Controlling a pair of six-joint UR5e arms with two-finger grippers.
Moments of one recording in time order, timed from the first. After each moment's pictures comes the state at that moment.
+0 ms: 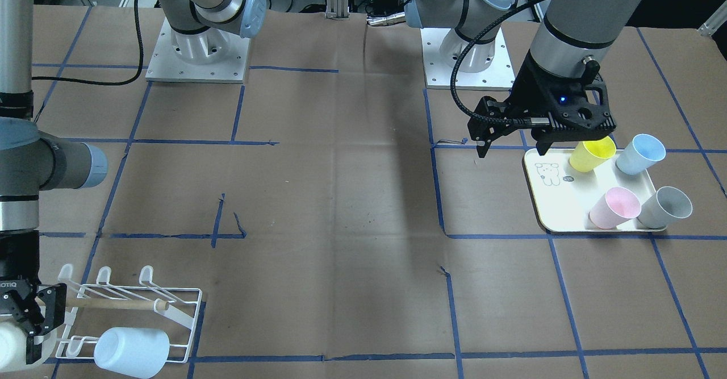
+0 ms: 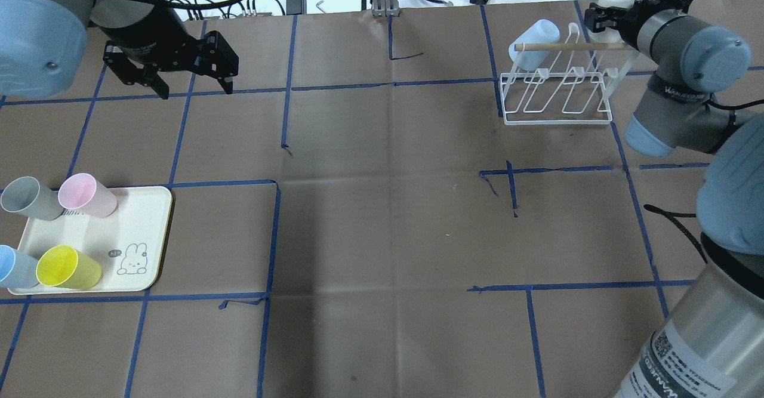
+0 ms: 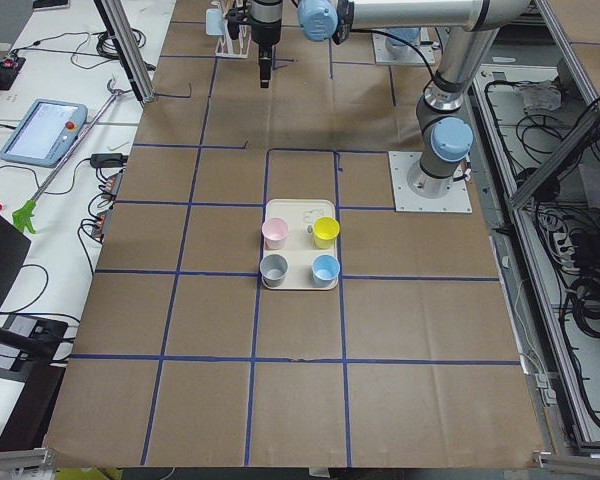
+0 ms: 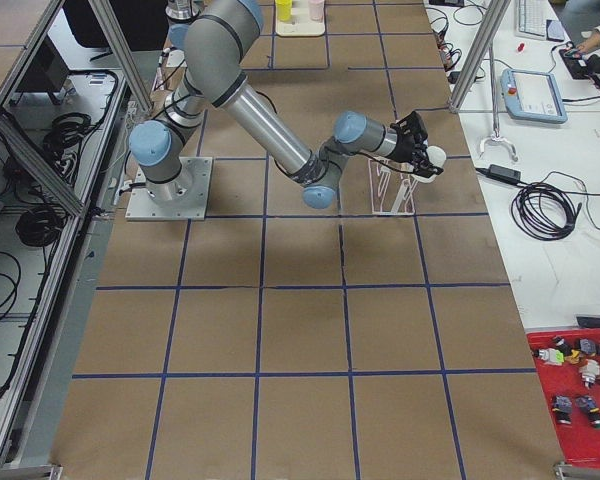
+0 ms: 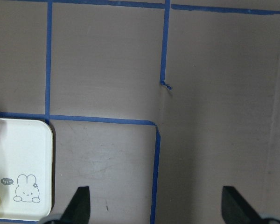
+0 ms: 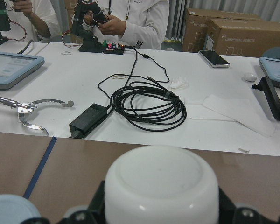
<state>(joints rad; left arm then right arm) -1.54 -1.63 -1.55 -1.44 1.59 -0.01 1.22 -0.97 1.79 -3.42 -1.23 -0.26</state>
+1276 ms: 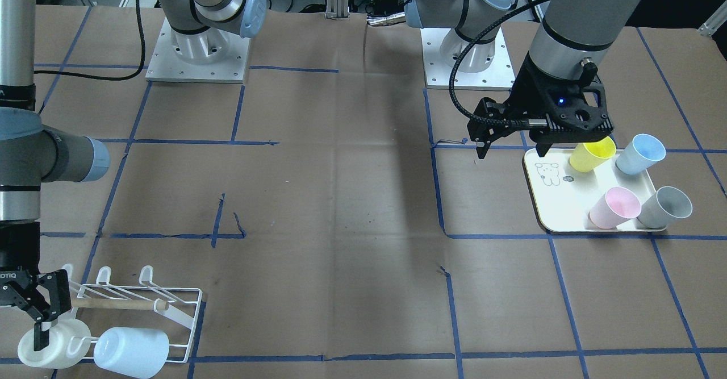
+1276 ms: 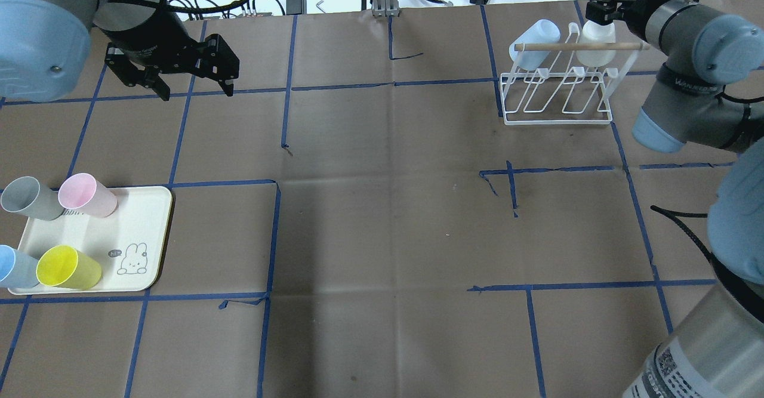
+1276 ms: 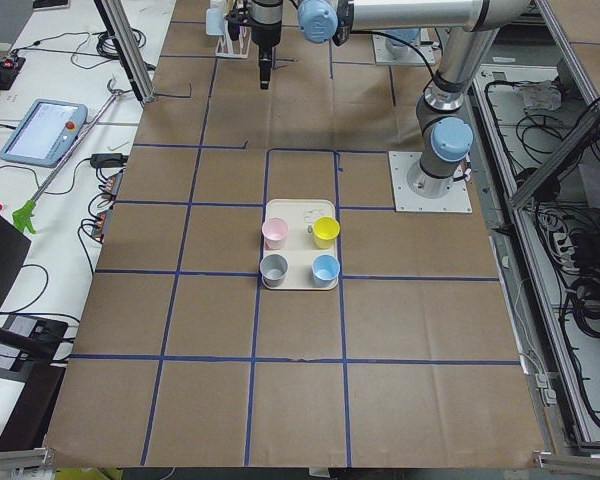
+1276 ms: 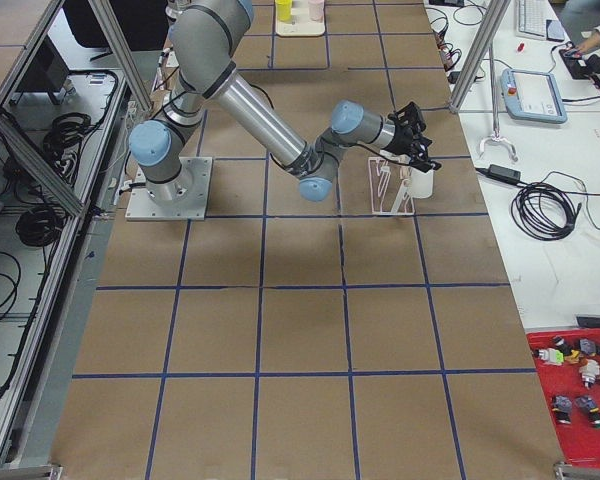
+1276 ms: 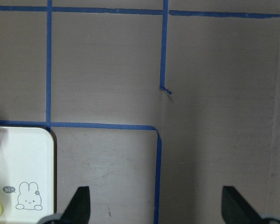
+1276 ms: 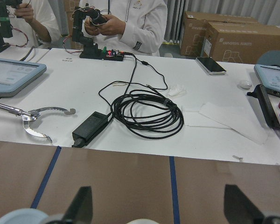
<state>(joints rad) -1.54 -1.63 -1.56 -1.43 1.59 0.00 1.22 -1.08 1.79 -3.27 -1.24 -0.26</state>
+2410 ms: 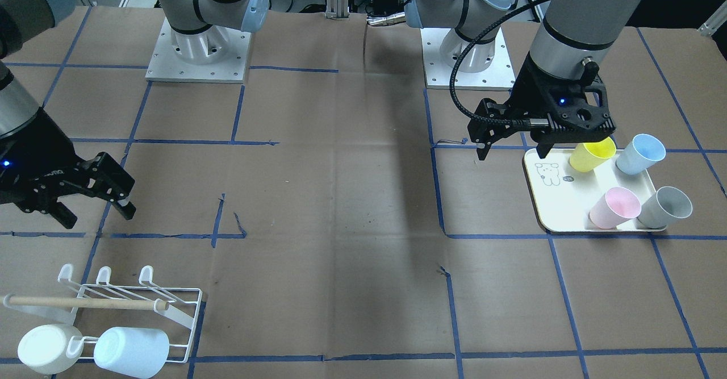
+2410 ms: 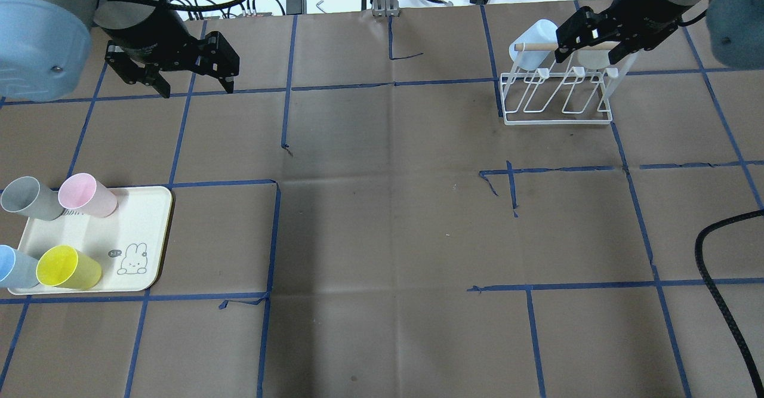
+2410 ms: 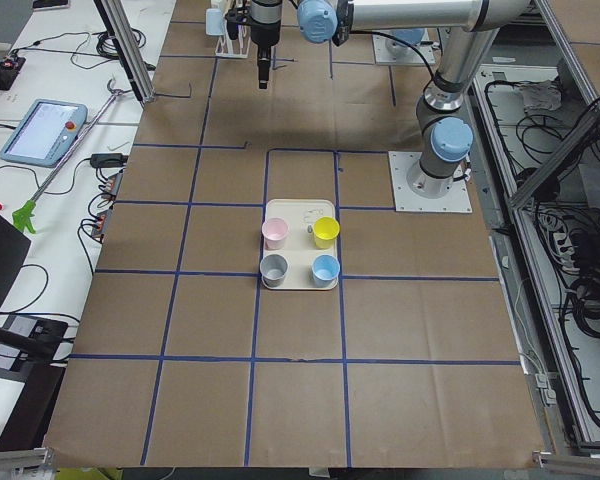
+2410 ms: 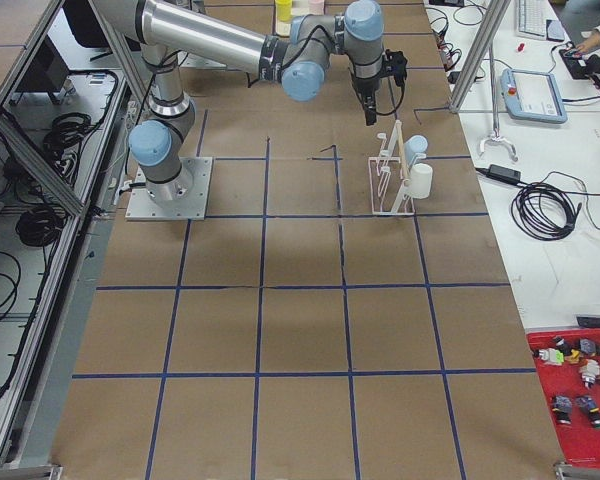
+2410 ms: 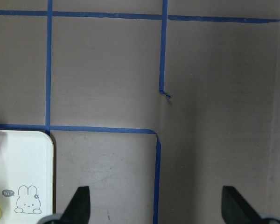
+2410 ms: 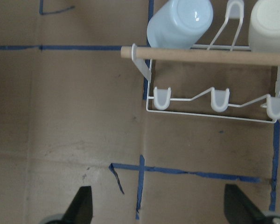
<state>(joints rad) -1.54 -1.63 -1.56 -1.42 1.59 0.00 1.39 -1.44 1.57 -1.80 -1.39 -0.22</state>
